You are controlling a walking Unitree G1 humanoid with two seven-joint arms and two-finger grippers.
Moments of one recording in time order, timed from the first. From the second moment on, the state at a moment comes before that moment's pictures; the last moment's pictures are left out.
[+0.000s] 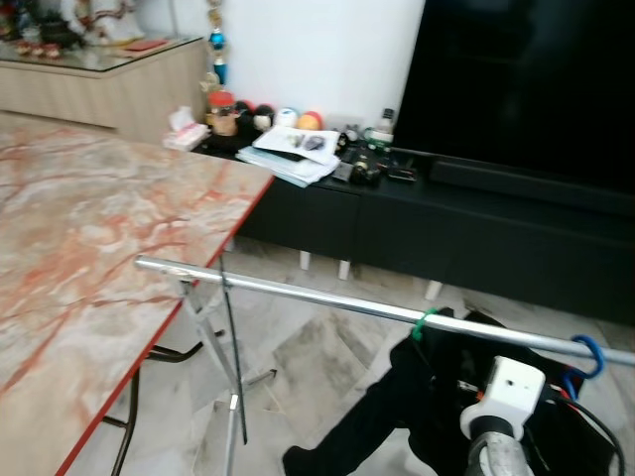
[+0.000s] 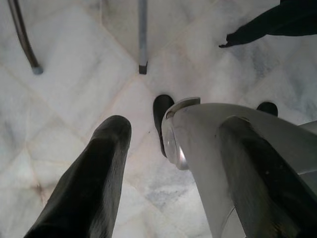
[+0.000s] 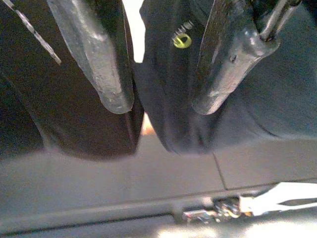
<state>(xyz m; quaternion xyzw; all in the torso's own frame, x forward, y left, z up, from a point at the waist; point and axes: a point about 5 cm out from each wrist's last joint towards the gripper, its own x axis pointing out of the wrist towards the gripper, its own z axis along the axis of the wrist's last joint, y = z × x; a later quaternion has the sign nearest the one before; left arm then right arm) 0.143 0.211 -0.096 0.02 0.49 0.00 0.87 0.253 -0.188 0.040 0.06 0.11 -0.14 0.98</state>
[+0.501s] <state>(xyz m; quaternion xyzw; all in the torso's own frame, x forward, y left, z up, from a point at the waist) 0.159 0.212 -0.089 0.02 0.47 -0.01 0.88 0.243 -0.202 0.080 -0.01 0.03 -0.17 0.99</state>
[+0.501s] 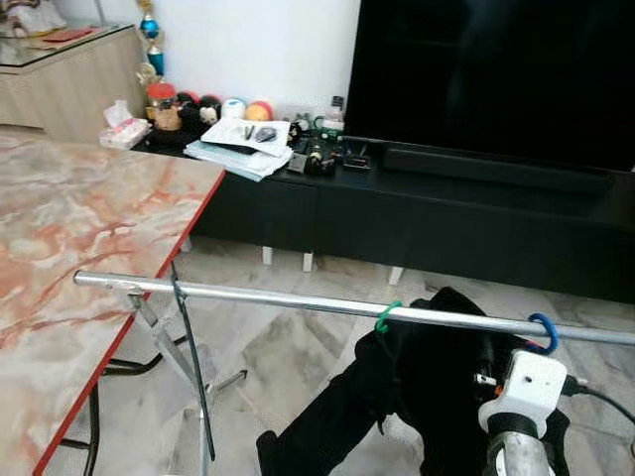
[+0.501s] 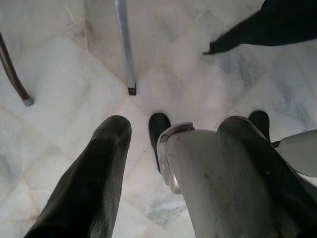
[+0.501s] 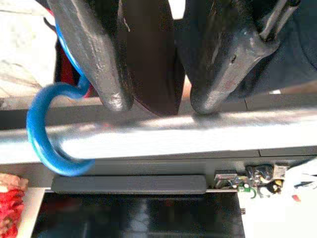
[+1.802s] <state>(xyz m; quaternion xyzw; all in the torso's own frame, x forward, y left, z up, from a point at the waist) 0.152 0.200 -0.094 0.02 0.48 -0.02 0.88 0.257 -0.266 0.065 -0.06 0.21 -0.33 0.92</state>
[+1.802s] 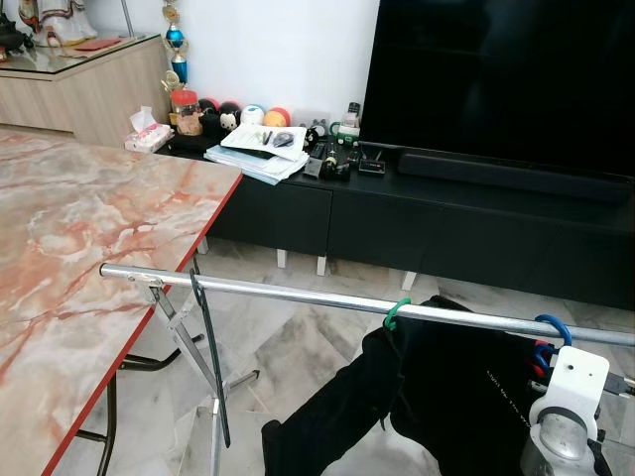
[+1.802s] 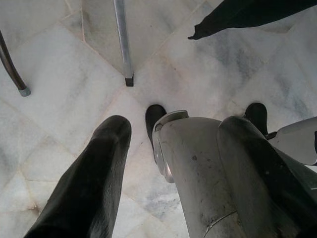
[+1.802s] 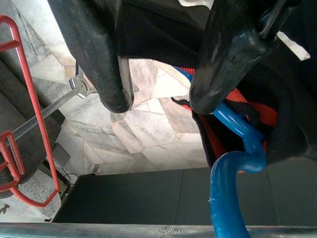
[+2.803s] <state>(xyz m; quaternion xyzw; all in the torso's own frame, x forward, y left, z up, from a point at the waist) 0.152 0.199 -0.094 0.02 0.48 -0.03 0.88 0.274 -0.245 0.060 -0.03 0.21 -0.29 0.93</state>
